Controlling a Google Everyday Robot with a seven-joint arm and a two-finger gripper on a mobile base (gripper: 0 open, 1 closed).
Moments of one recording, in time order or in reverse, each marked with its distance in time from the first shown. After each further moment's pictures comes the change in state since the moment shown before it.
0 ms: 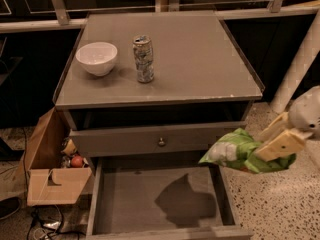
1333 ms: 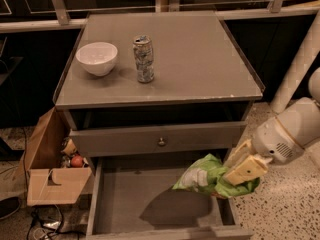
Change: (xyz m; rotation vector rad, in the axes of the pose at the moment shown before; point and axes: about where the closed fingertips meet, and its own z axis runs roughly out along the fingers) arm -0.004 0.031 0.088 -0.190 -0.036 -0.011
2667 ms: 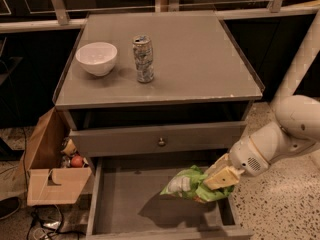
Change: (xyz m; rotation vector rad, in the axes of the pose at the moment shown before) arm 0.008 -0.034 0.082 -0.089 -0.084 0.051
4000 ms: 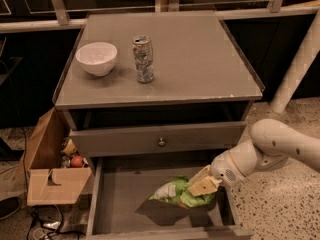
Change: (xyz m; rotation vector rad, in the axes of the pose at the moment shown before) arm 0.013 -0.040 0.080 -0.039 -0.058 0.046
